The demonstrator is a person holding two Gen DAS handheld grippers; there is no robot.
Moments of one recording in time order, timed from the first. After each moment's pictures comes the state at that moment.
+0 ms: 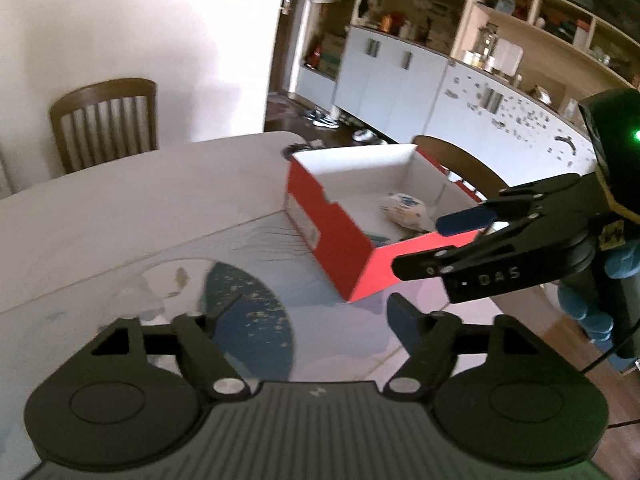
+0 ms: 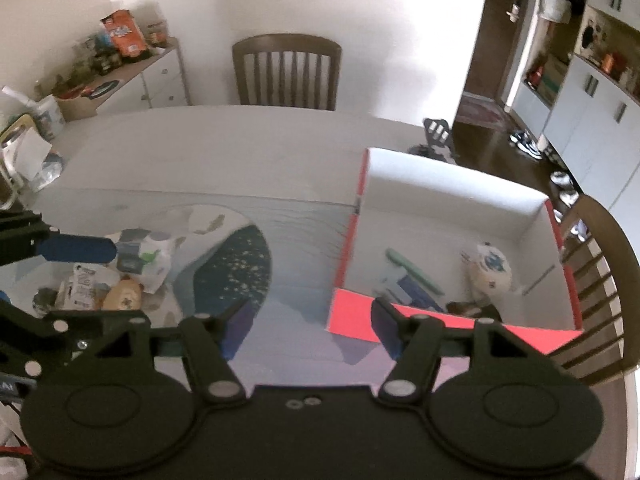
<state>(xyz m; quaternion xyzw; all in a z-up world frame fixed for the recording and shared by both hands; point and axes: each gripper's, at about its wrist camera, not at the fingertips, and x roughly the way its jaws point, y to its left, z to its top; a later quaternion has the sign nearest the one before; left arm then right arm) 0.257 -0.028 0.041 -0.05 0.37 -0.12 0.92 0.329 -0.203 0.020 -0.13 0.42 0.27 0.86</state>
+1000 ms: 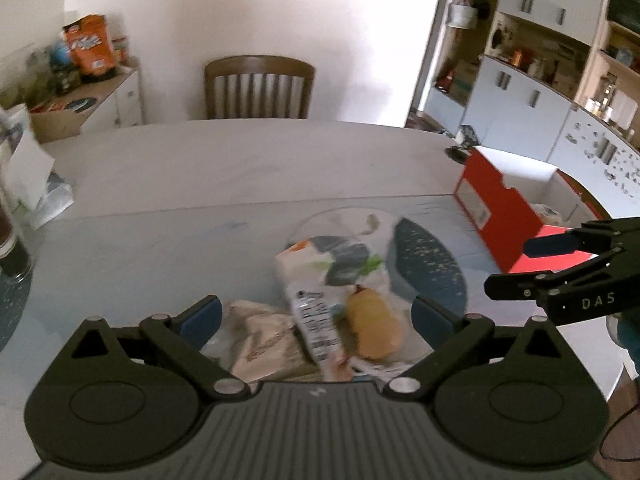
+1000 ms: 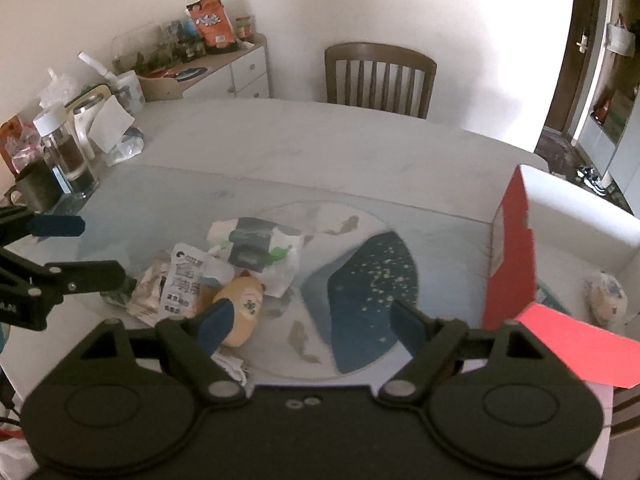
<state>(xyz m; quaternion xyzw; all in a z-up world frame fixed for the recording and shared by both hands) 0.159 0.110 -0.006 -0.10 0.36 0.07 0.92 0.268 -0.102 -0.019 -0.13 0.40 0.36 0.83</state>
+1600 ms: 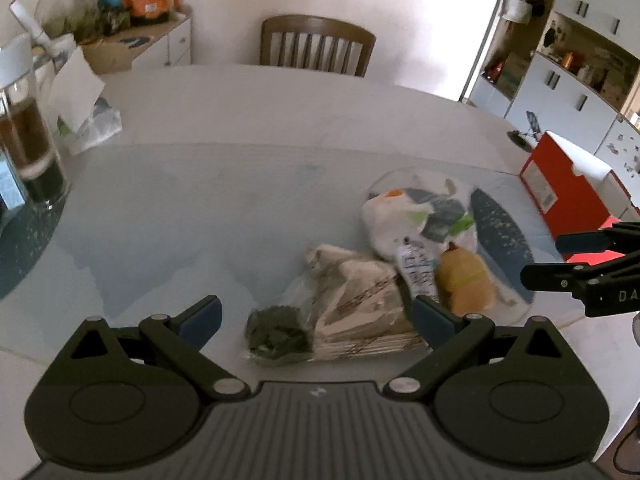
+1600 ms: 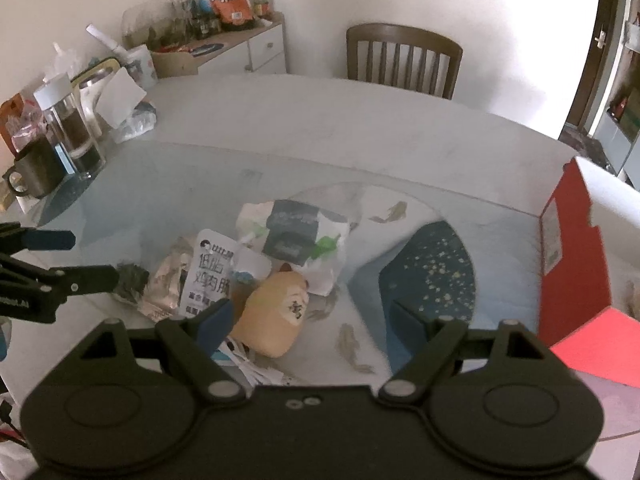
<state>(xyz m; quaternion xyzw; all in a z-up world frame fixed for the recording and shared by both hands) 0.143 0.168 -0.059 -0.14 0.40 0.13 0.89 0.262 -0.051 -0.054 -0.15 0.42 0.37 0.82</state>
